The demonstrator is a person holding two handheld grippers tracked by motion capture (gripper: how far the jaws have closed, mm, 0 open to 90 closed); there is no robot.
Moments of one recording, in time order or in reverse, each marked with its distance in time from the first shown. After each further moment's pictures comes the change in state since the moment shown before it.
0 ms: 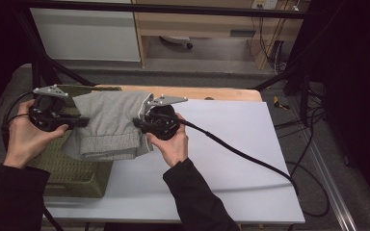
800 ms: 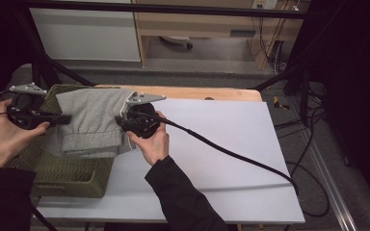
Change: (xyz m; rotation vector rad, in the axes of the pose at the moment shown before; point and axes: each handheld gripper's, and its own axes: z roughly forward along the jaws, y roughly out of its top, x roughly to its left) left arm 0.034 -0.017 -0.017 -0.013 0.057 -0.050; right arm 0.027 0.013 0.036 -0.012 0.002 -0.008
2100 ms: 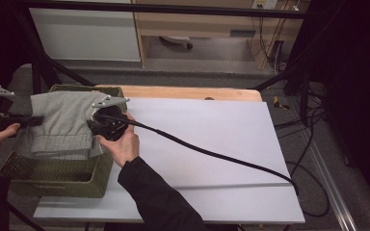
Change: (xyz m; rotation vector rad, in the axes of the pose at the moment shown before) left arm 0.056 -0.035 -0.021 0.004 0.079 -0.061; right arm 0.045 0.007 0.063 0.029 0.030 -0.026
